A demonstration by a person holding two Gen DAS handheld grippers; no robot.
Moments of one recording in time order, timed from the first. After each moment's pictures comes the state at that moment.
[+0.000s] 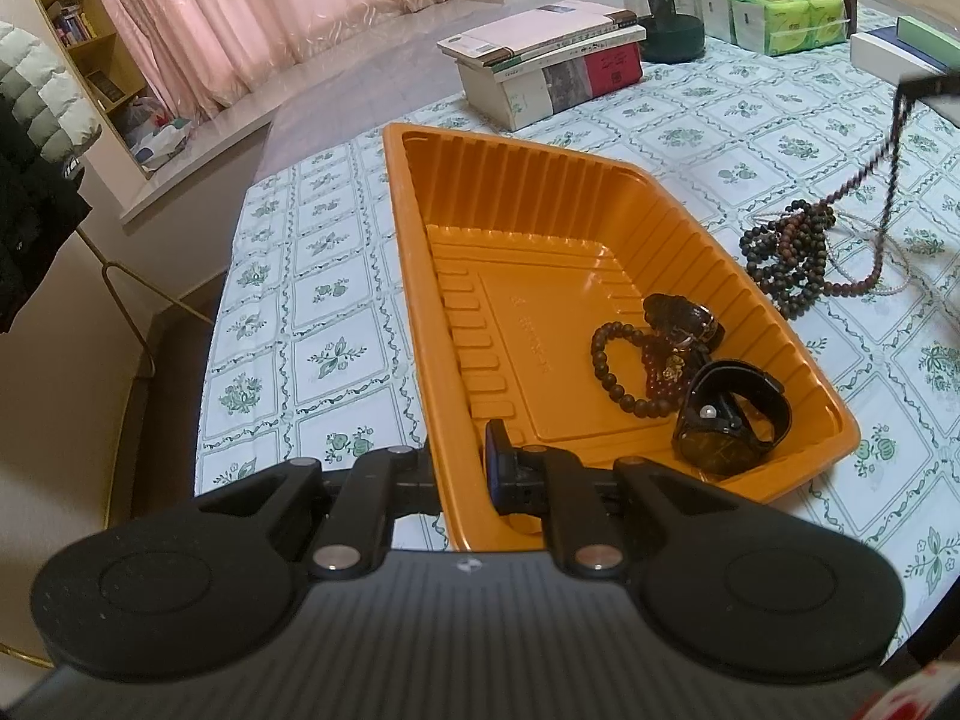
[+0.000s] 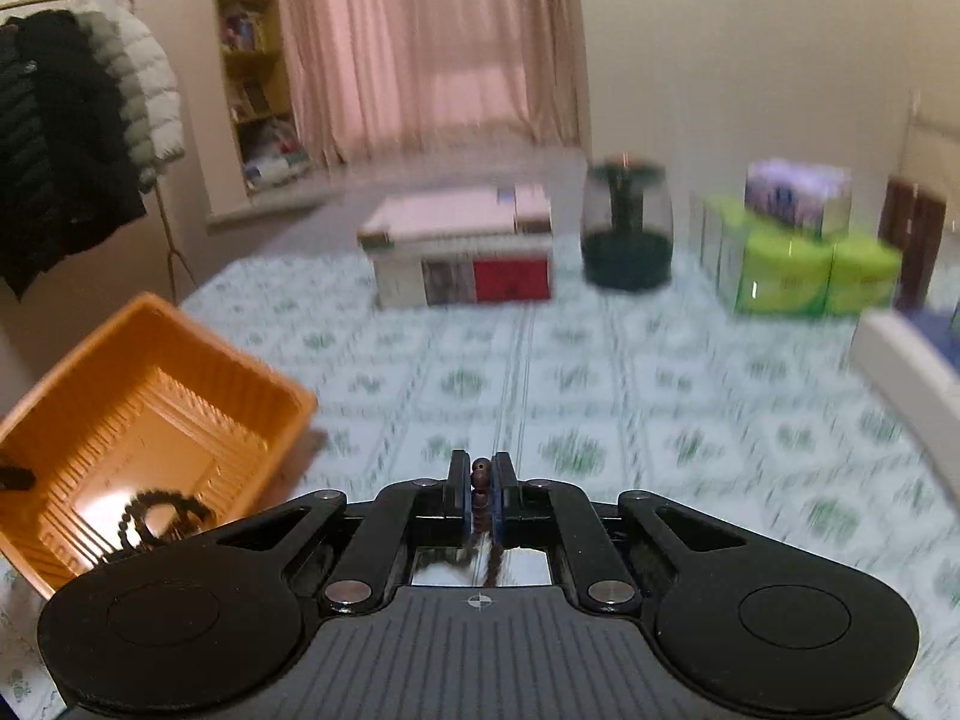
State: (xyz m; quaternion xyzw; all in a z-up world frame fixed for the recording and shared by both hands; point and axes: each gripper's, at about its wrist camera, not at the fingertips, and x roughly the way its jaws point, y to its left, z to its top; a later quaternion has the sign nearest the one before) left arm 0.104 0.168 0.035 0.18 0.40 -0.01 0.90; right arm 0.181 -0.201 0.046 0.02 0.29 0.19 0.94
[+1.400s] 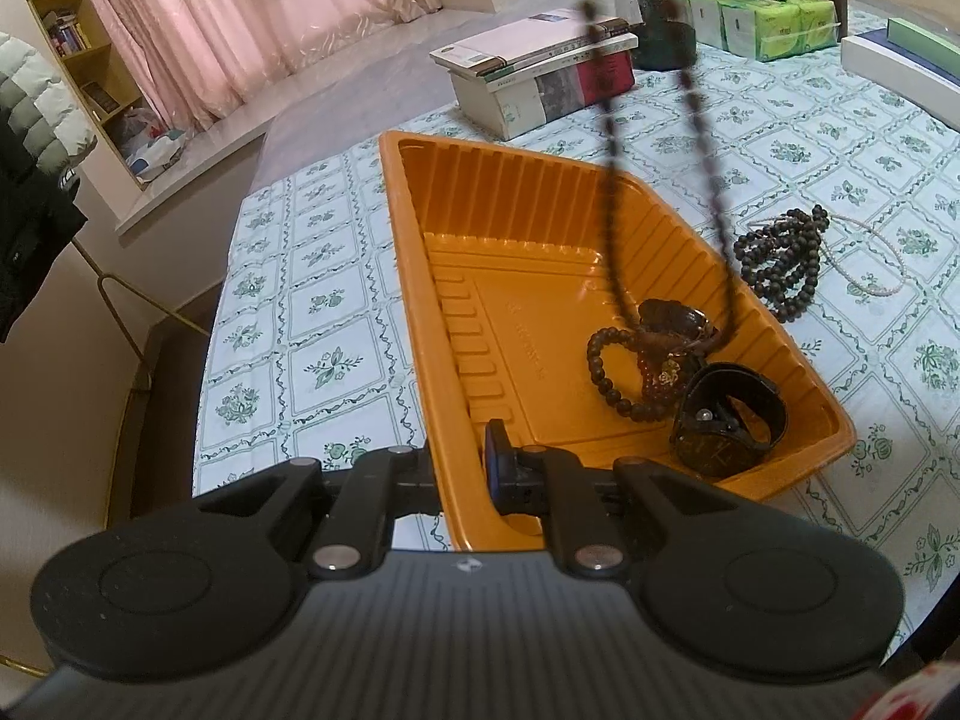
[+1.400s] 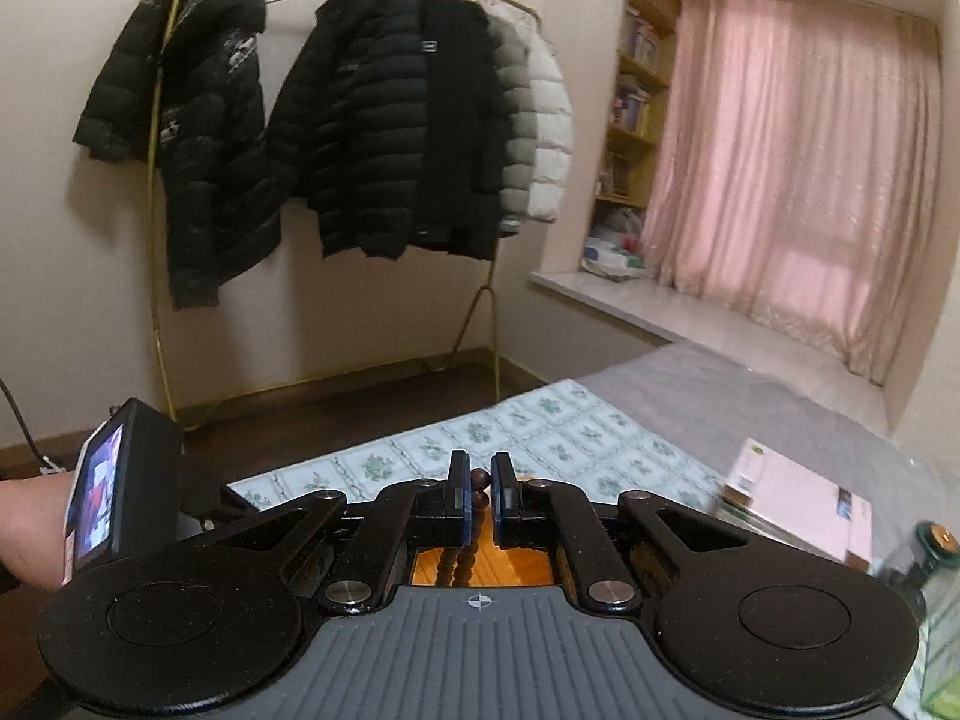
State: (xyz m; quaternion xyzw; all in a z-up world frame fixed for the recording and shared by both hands) left arm 0.101 0.169 0.036 0.18 0.39 -0.02 0.90; right arm 0.152 0.001 0.164 -0.15 0.14 0.49 0.85
